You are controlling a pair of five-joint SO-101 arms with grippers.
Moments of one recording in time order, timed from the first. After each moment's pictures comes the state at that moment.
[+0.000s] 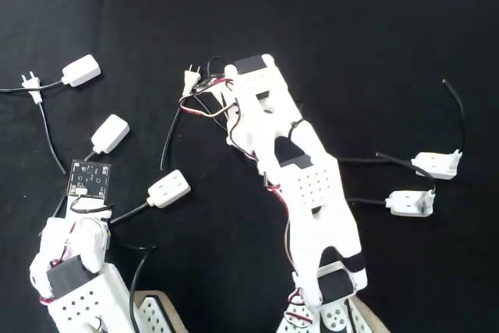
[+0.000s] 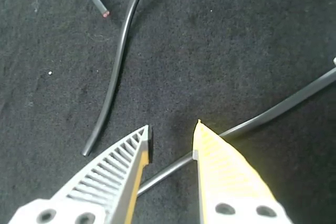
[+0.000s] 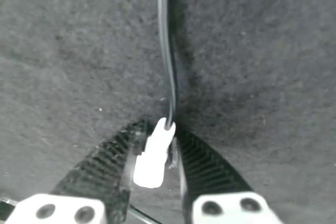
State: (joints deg) left arm -35.5 -103.9 95.9 73.2 -37.4; right arm -20.7 53.6 -34.9 99.5 28.2
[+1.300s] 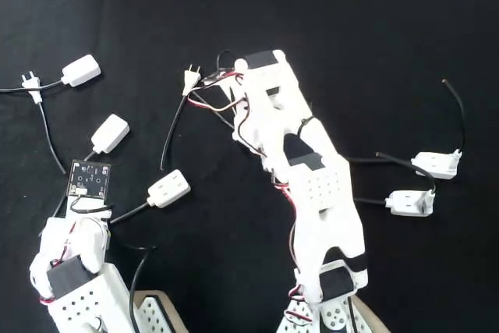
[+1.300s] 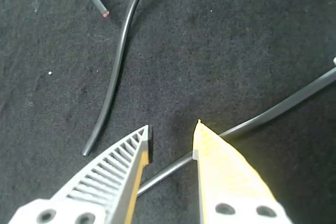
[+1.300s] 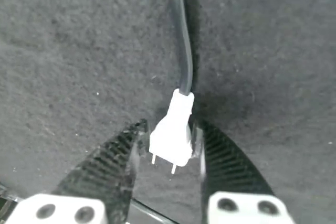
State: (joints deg) left arm -35.5 -103.9 95.9 73.2 -37.4; right arm -18.2 46.7 -30.0 99.5 27.8
